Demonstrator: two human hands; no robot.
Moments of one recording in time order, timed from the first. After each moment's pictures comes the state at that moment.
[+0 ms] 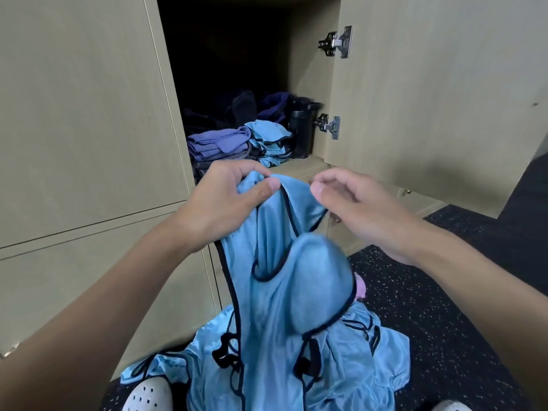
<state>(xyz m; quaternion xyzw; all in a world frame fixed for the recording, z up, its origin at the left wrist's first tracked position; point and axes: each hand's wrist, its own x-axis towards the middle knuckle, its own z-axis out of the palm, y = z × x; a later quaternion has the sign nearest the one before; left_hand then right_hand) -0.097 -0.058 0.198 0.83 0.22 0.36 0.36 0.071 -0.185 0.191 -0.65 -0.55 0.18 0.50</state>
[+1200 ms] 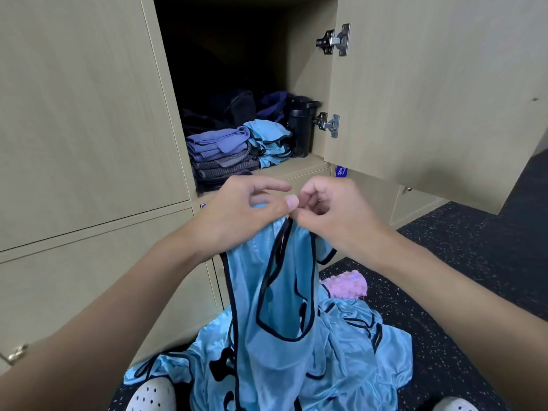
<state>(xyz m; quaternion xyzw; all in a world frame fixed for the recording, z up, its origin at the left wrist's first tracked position) -0.094 -0.069 0.191 0.86 0.21 0.27 0.39 0.053 -0.168 0.175 -0.63 -0.57 0.12 0.51</state>
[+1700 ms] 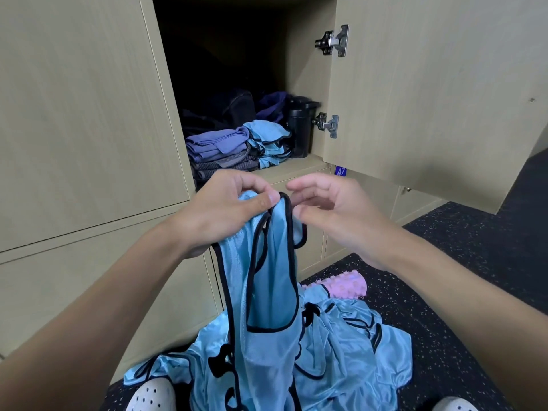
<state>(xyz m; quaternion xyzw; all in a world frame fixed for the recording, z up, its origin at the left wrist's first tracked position) -0.102 -0.056 0.197 0.83 0.22 0.27 0.43 0.052 -0.177 0.185 -0.63 -0.54 0.20 0.51</state>
